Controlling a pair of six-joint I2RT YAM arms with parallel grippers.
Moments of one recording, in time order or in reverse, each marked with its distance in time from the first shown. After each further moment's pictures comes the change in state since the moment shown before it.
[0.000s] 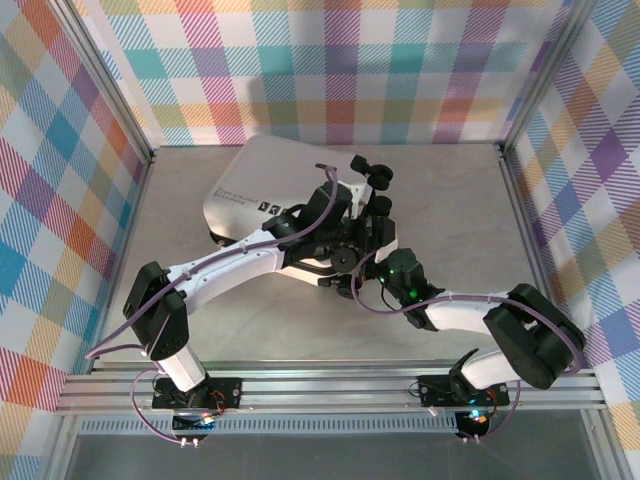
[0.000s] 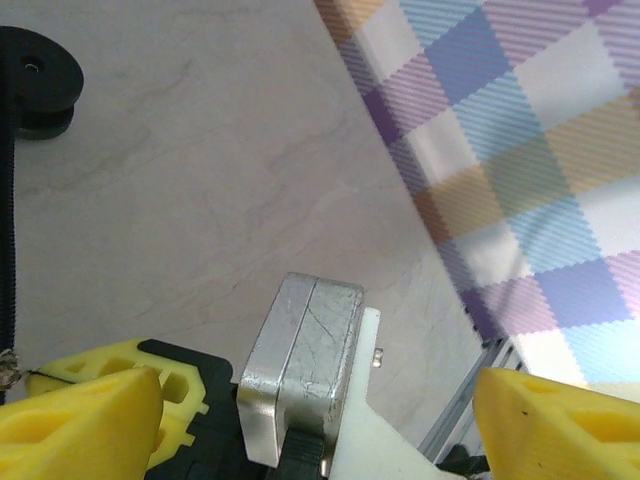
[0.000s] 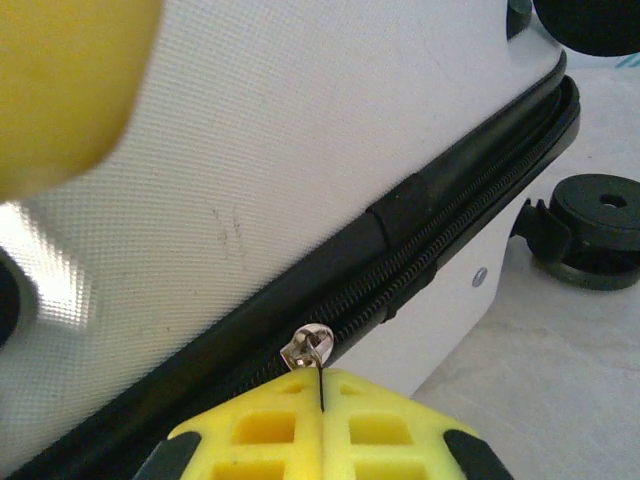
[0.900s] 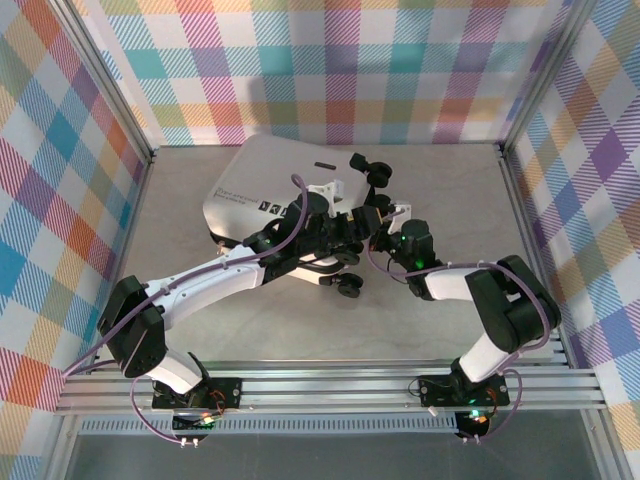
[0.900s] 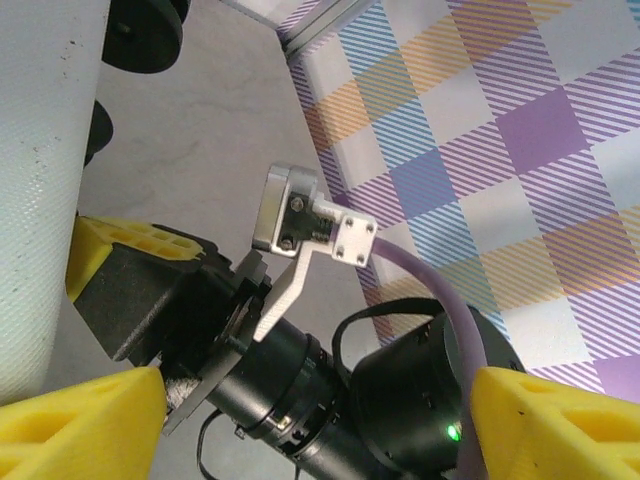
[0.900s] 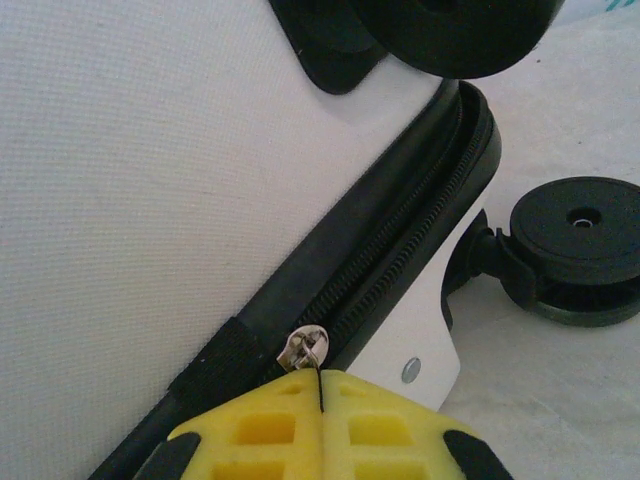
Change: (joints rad) left arm 0.016 -0.143 -0.212 0.239 -0.113 -0.214; right arm -0.257 0.219 0.175 0.048 -0.273 0.188
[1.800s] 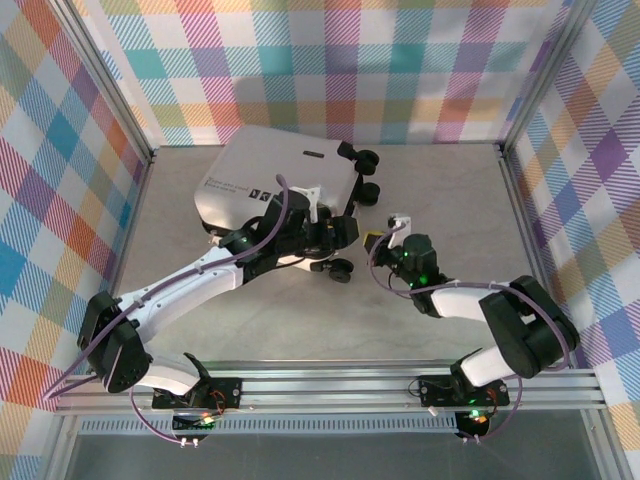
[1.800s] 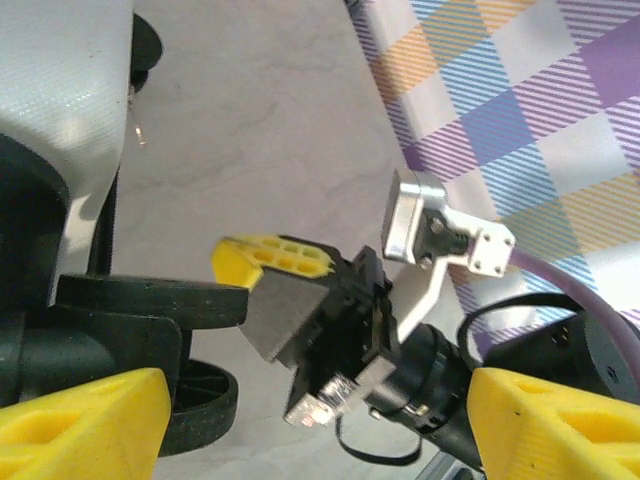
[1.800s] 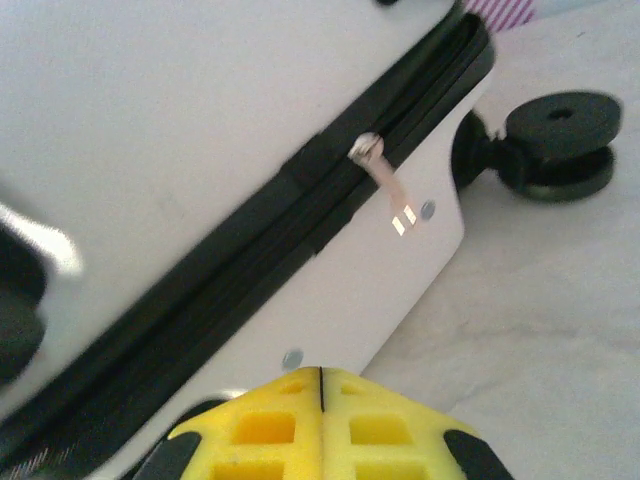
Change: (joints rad) left arm 0.077 -0.124 -0.016 -0.275 0.054 0.175; right arm 0.092 -0.166 -0.144 -0.019 0.030 -0.002
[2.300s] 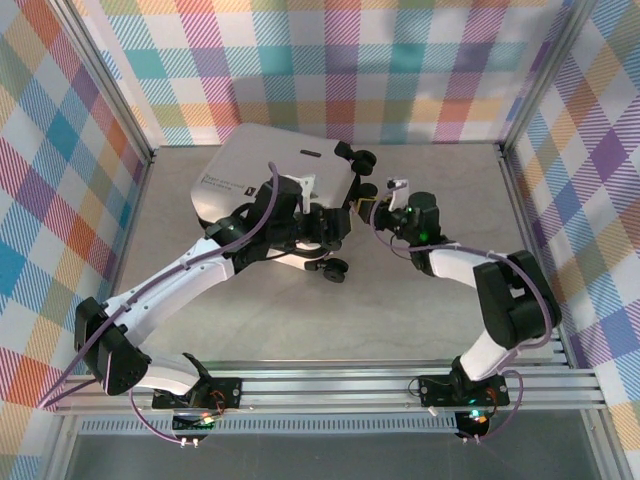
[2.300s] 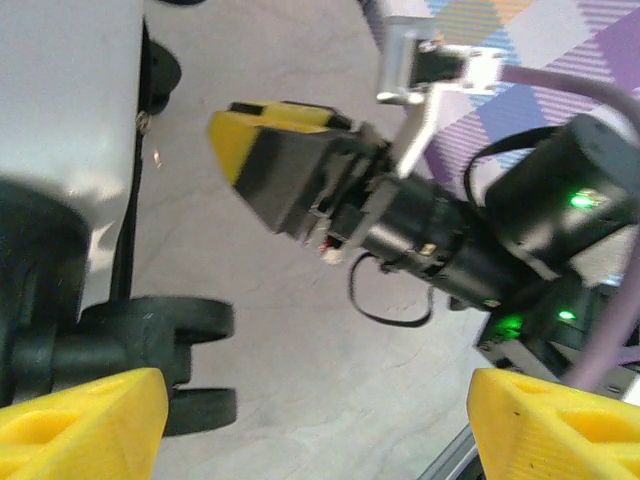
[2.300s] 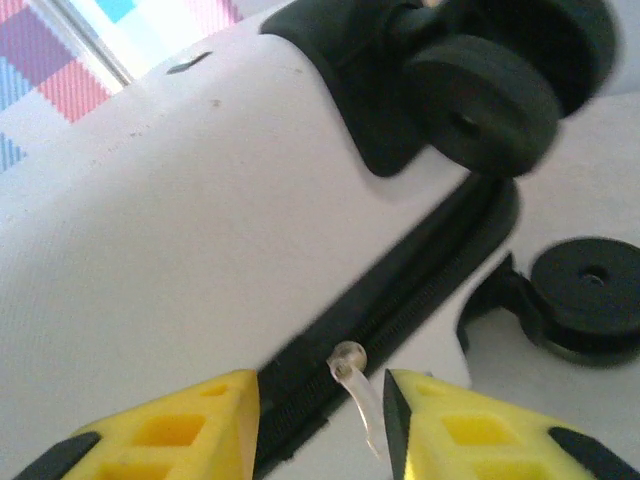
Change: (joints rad) left arm 0.024 -0.009 0.143 -0.169 0.011 0.074; right arm -0.167 0.192 0.367 -0.153 -0.290 -0.055
